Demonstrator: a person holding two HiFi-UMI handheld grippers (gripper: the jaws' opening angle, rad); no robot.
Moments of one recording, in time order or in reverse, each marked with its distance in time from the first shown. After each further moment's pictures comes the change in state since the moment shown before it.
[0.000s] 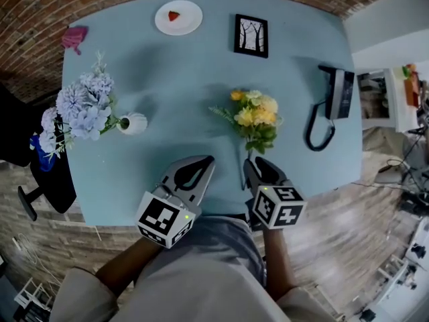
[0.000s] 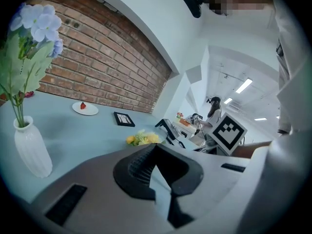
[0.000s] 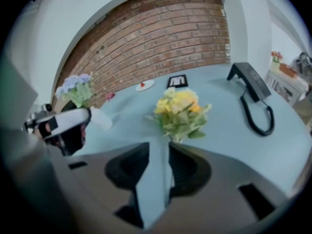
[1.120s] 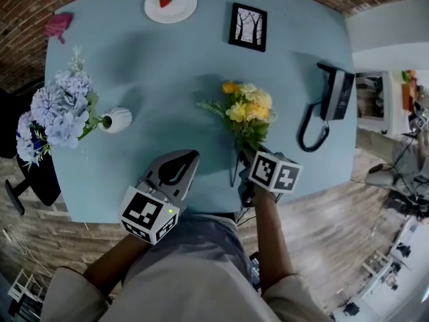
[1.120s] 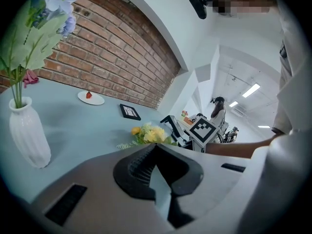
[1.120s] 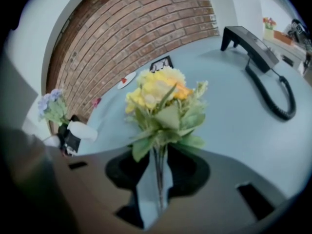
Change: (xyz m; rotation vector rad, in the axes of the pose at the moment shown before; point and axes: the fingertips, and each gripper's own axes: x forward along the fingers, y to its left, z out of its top) left arm 0.013 0.024 -0.016 -0.091 0.051 0.029; right arm 0.068 -0.041 0.005 0.237 0.126 0.046
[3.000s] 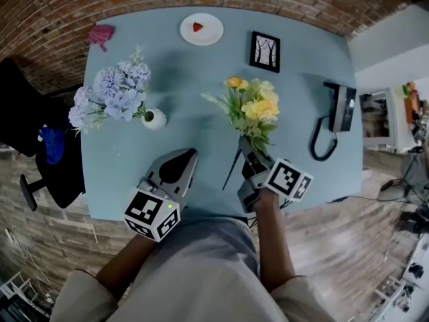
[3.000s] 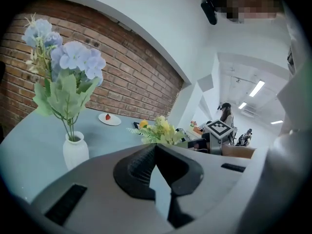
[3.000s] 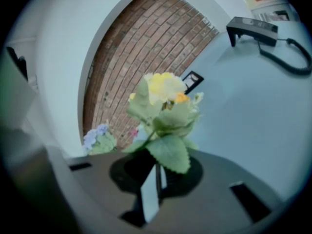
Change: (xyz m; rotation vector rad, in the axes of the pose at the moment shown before) left arm -0.081 0.021 0.034 0.052 -0.159 0.133; right arm -0.043 0.123 0.028 0.204 -0.262 0.429
